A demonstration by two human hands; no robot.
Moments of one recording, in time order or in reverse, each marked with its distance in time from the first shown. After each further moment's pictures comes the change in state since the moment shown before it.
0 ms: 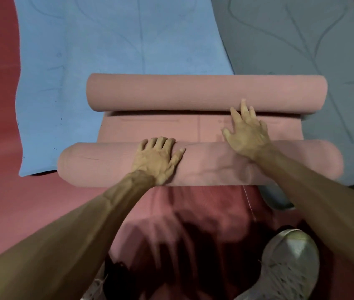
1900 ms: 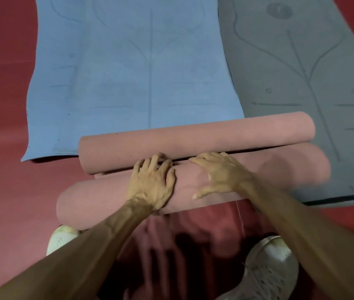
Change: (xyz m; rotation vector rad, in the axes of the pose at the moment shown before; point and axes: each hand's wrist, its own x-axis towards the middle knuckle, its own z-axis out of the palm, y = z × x) left_hand -0.058 0.028 0.006 -0.085 0.090 -0.169; right_hand -0.067 -0.030 -0.014 -0.097 -0.437 -0.532
